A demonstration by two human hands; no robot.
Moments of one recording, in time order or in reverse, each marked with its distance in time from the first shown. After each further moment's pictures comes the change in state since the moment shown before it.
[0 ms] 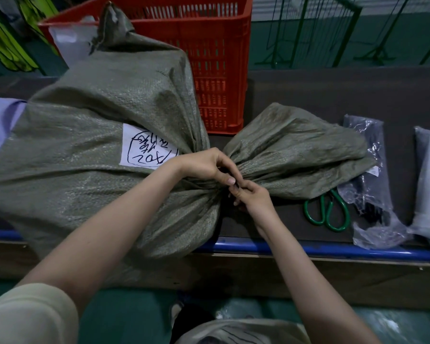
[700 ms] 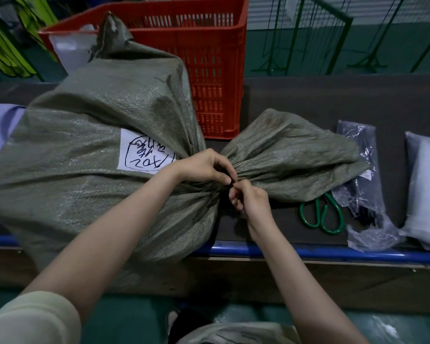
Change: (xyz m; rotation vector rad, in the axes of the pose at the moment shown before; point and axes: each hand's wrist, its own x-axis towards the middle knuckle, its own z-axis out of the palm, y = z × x) left_hand 0.003 -0.003 0.001 0.061 0.149 0.054; right_hand -0.019 -0.023 0.013 0.101 0.140 0.037
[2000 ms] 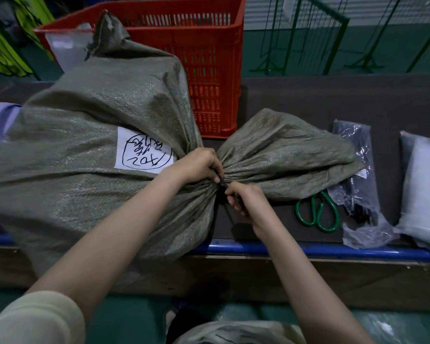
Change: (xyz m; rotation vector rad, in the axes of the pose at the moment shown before) left_hand 0.001 0.001 0.007 0.444 0.154 -0.145; right_hand -0.001 -0.007 -0.010 -0.197 -0.122 0.154
